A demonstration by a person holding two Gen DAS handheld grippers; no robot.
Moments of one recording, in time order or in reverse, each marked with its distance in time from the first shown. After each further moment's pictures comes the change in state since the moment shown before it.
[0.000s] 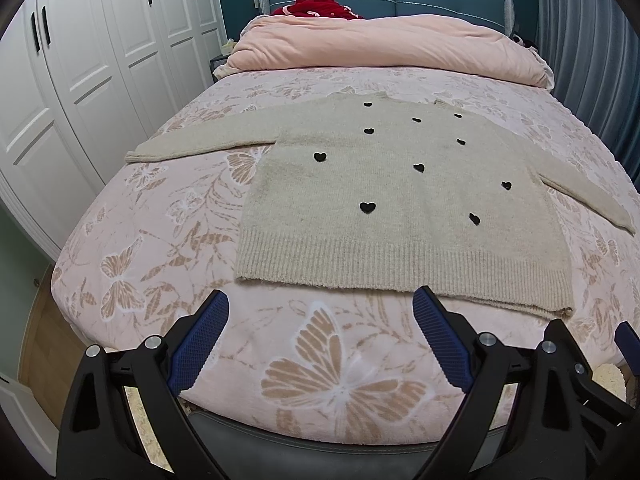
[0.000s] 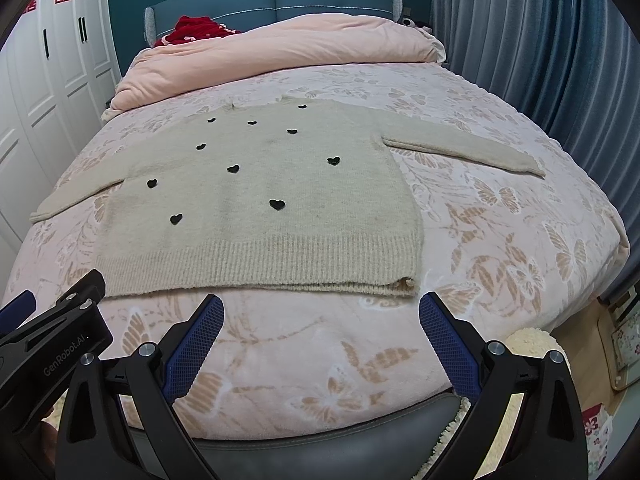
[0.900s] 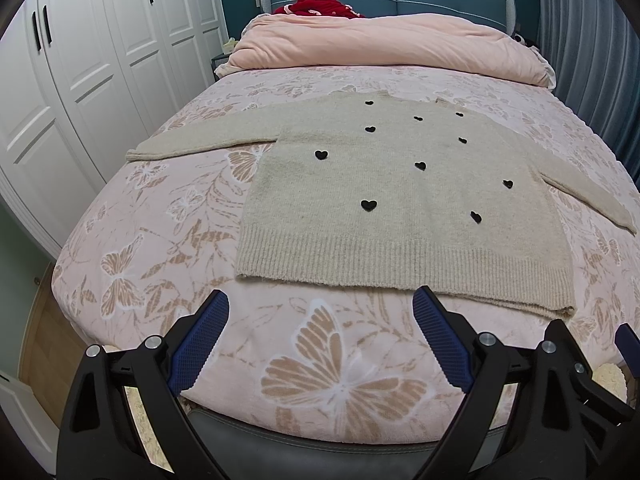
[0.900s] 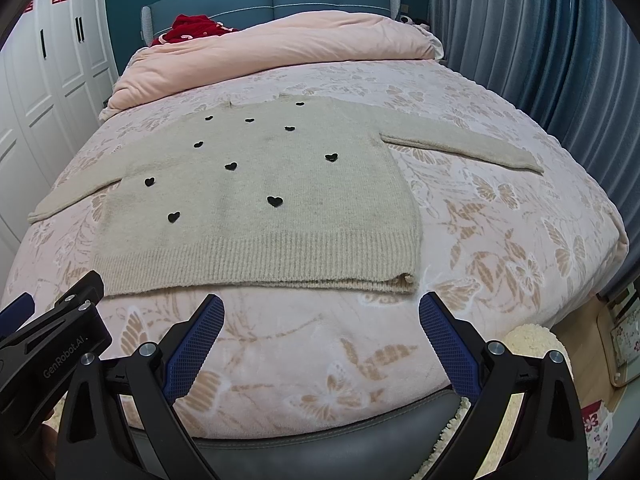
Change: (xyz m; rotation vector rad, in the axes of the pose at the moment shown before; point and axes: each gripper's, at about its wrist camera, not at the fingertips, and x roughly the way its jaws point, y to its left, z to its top) left arm -0.003 0.000 0.000 0.001 -0.003 0.002; right arm 0.000 -0.001 -0.002 0.003 0.004 -0.002
